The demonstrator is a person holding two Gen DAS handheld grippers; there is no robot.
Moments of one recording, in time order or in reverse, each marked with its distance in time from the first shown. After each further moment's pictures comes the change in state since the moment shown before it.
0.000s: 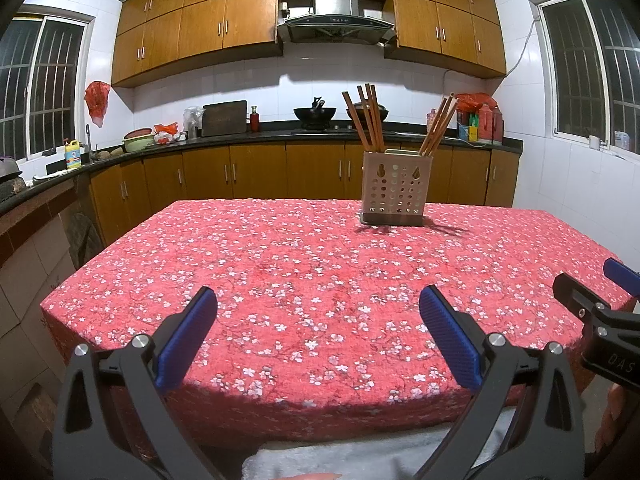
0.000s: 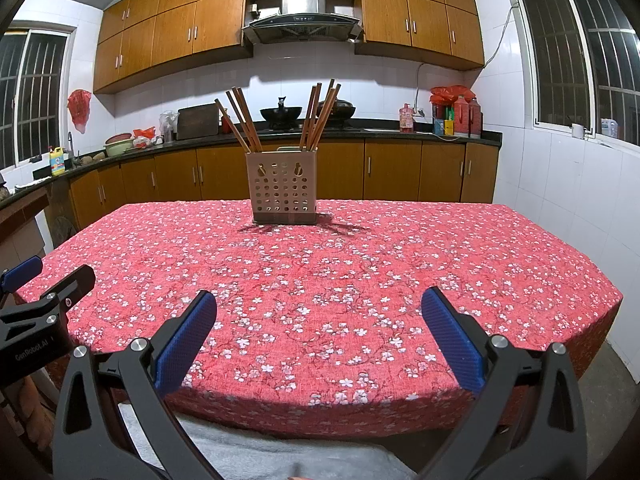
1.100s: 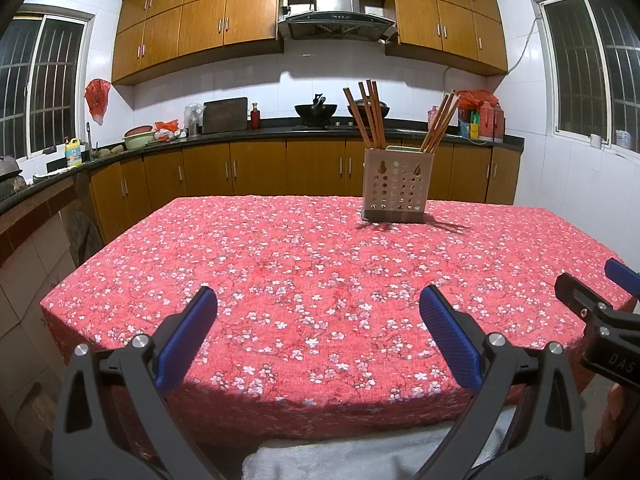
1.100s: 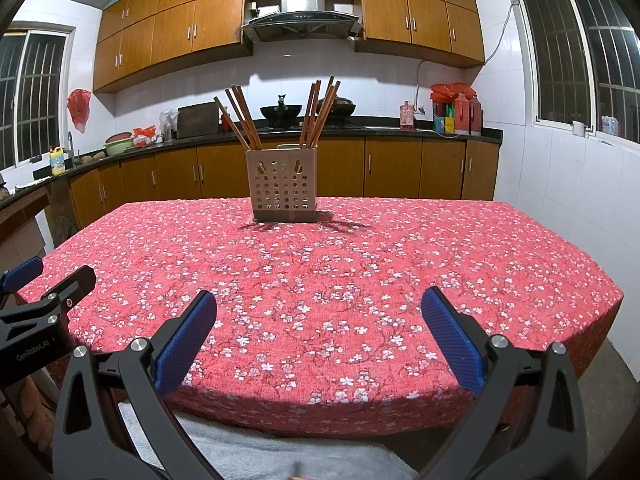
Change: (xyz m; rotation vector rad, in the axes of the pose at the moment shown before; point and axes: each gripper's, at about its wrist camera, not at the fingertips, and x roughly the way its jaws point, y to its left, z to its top) left arm 0.003 0.001 -0.002 -0.002 0.010 0.001; right arm -0.001 0.001 0.000 0.004 0.004 -0.001
